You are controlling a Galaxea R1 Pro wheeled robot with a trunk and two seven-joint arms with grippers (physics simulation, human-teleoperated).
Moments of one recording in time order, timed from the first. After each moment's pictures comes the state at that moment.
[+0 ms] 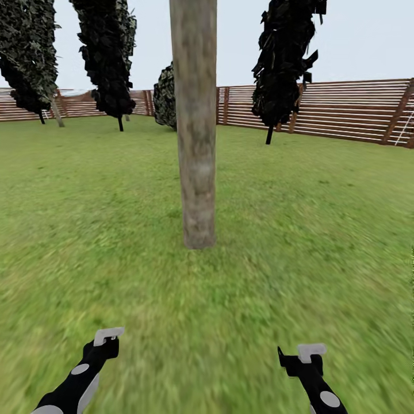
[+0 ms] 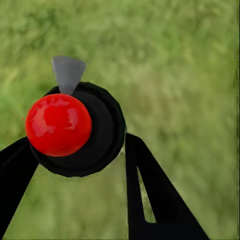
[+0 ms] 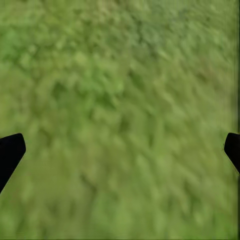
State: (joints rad) left arm -0.51 0.12 0.19 -0.37 -0.07 -0.16 0.01; right arm -0.25 -0.07 -0.04 -0.75 0.06 -0.12 -0.03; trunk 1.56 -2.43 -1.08
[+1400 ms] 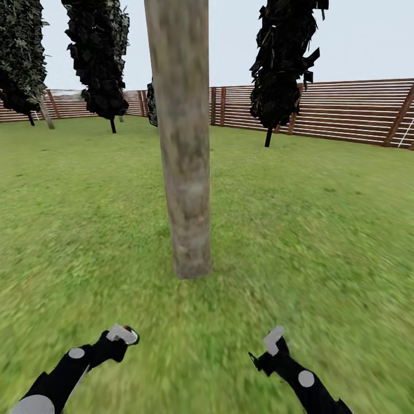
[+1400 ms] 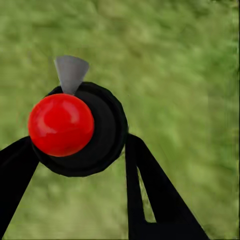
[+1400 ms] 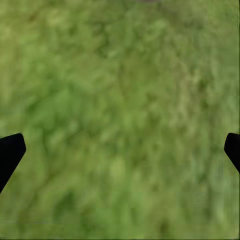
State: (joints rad) left arm -0.53 0.18 0.14 -0.47 -0.39 -0.07 -0.50; right arm -0.34 -0.06 0.10 -0.73 0.40 -0.10 0.26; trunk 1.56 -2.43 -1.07
